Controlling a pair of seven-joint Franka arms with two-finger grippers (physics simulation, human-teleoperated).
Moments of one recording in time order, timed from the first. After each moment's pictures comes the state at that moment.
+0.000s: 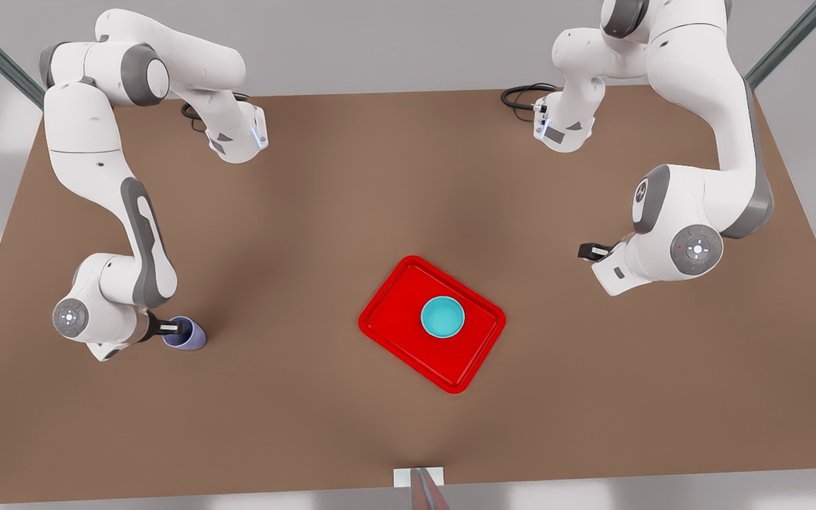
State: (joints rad) left arm -0.17 0.34 -0.02 -1.46 0.02 1.46 0.09; right arm -0.14 0.58 0.00 -1.75 0.02 2.17 -0.07
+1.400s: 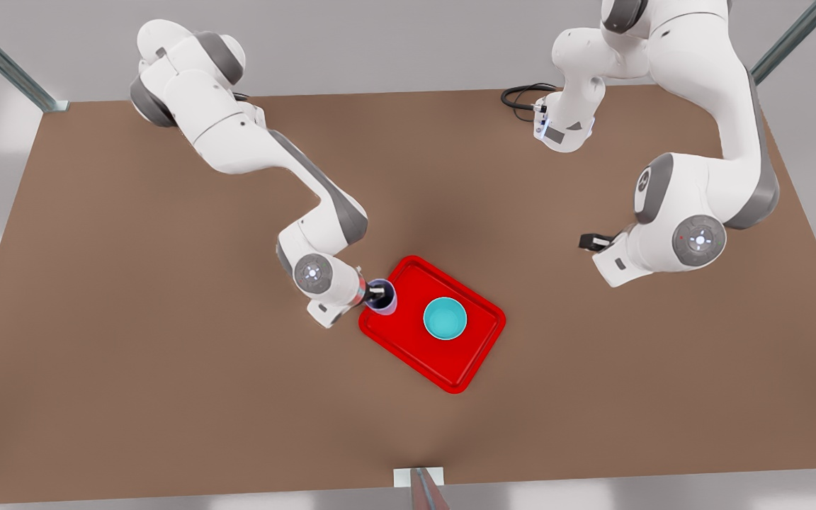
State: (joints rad) left arm -0.18 0.32 -0.02 -1.45 0.03 1.40 0.08; right arm 0.37 0.70 0.29 -1.43 0.09 2.10 0.54
